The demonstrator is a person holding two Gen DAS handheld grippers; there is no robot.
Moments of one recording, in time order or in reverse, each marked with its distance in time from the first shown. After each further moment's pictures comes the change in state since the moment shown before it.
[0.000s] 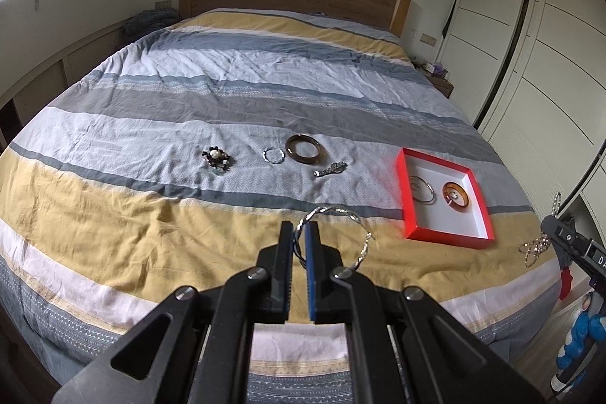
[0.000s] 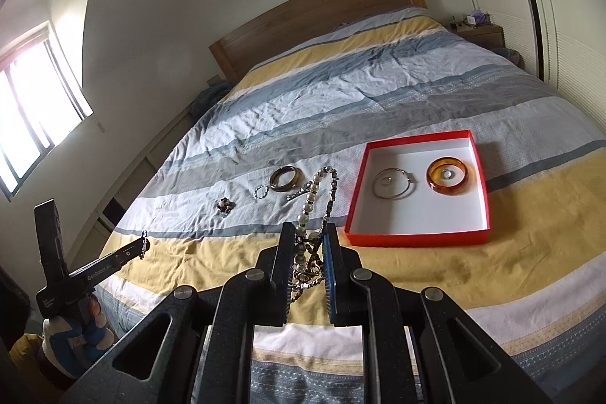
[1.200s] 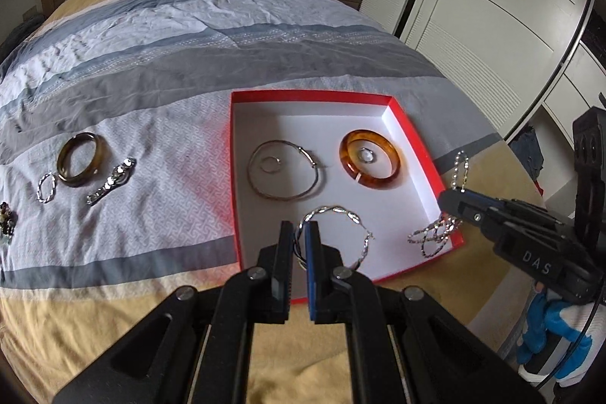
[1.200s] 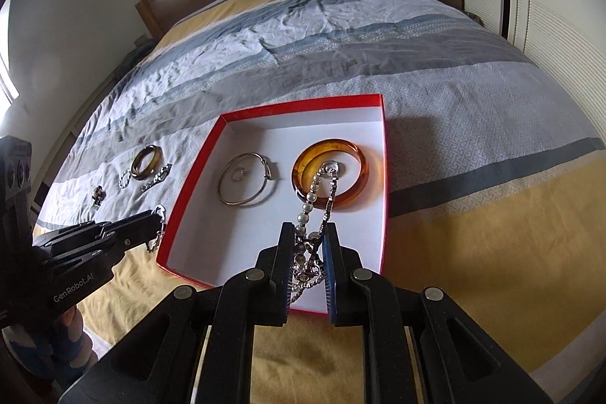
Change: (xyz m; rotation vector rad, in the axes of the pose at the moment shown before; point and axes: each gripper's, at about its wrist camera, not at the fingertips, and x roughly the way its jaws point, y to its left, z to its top) left arm 0.219 -0.215 0.015 0.276 0.254 -0.268; right arm 0.131 -0.155 0.037 0.004 0.202 -0.229
